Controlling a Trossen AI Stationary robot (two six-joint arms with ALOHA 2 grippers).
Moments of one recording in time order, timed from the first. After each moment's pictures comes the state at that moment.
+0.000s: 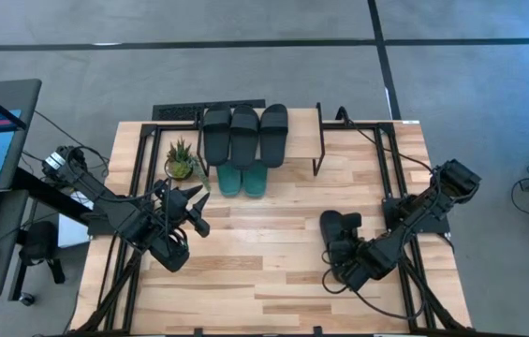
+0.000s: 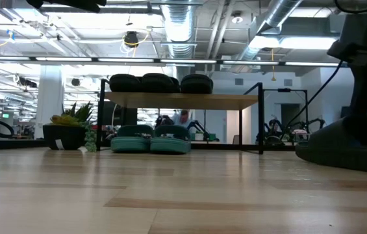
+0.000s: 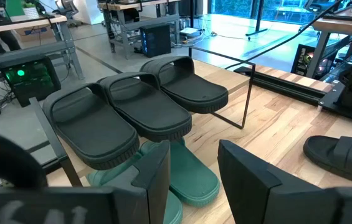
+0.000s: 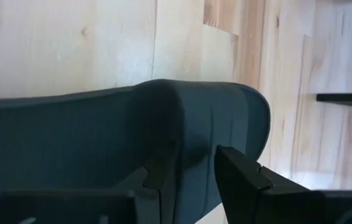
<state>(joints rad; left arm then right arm) -0.64 1.28 1.07 -1.05 -1.31 -1.27 0.76 1.60 0.91 -0.98 0.55 0.59</state>
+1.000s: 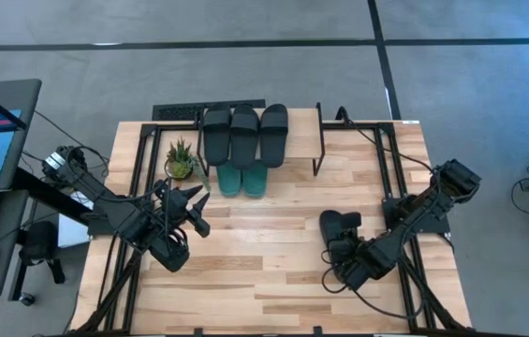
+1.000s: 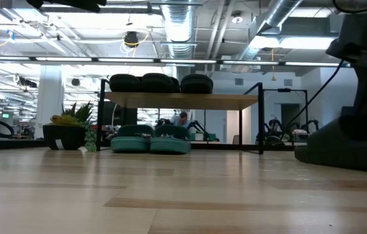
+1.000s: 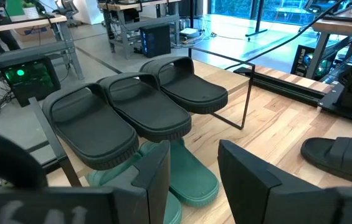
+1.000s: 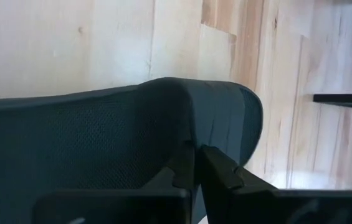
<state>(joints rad) -0.64 1.28 1.07 -1.05 -1.31 -1.27 0.74 1.60 0.91 -0.99 0.55 0.58</state>
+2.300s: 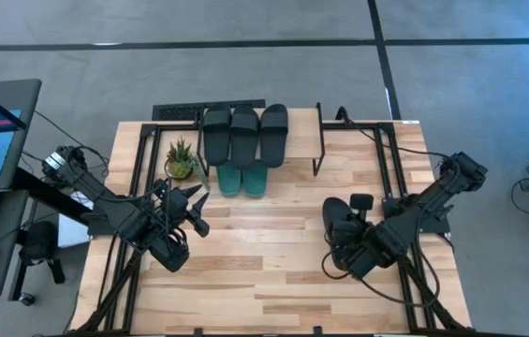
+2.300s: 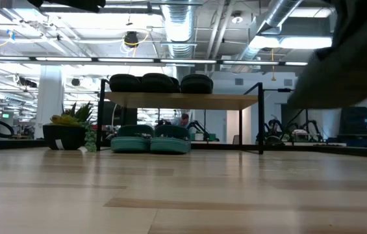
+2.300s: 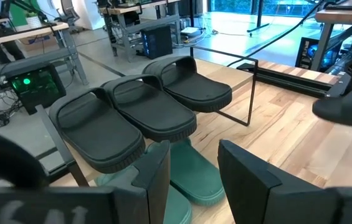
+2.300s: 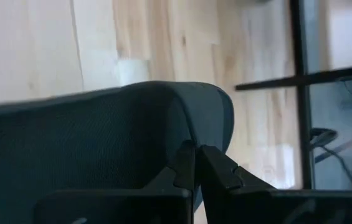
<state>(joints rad) -0.64 1.28 1.07 -1.07 -1.32 -1.23 0.68 1.49 1.22 -1.42 0.61 0.70</state>
